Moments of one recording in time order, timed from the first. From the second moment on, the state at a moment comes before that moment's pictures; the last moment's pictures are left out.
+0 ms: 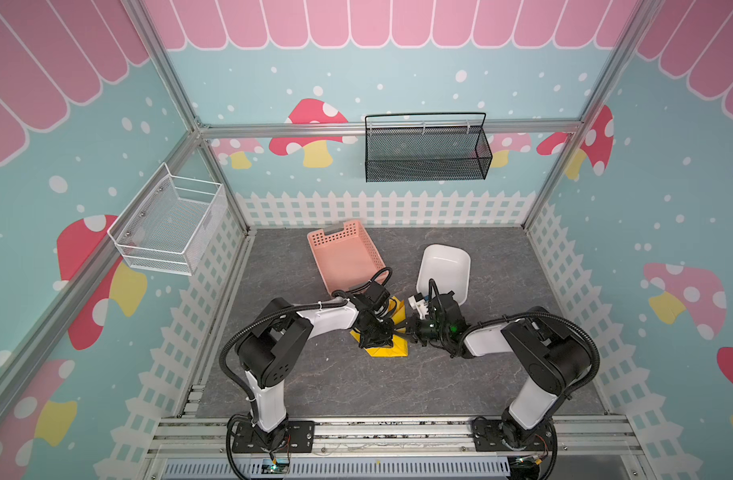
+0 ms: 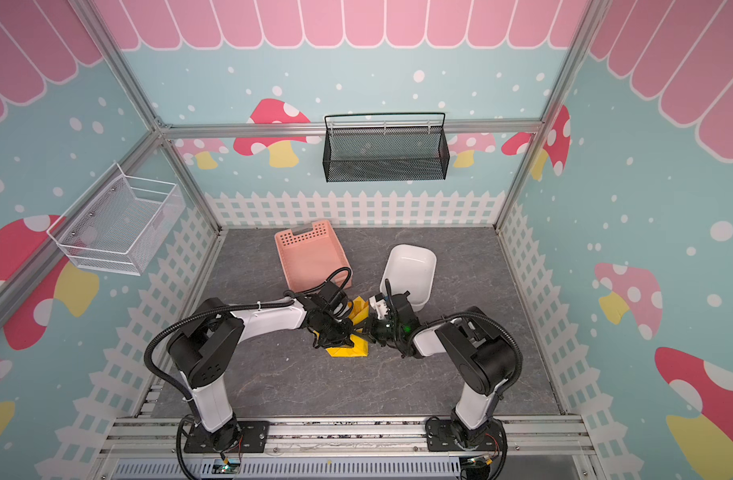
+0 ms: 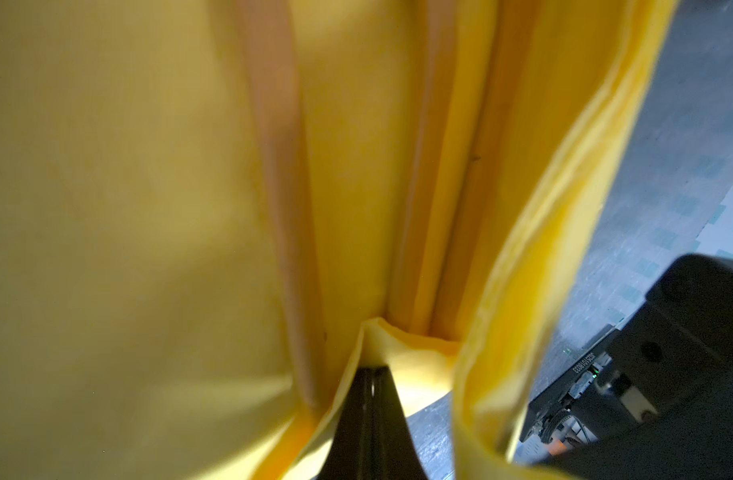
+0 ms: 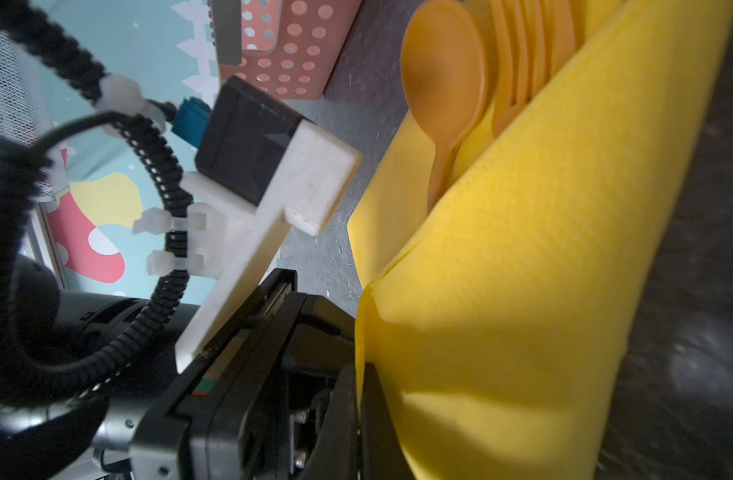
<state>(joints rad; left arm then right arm) -0.69 1.87 1.09 -0.49 0.47 -0.76 0.57 1.74 0.57 0.61 -0.70 1.09</state>
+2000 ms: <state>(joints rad) -0.67 1.74 0.96 -0.52 0.37 -0.76 0.62 1.85 0.64 0.64 -0.73 1.10</state>
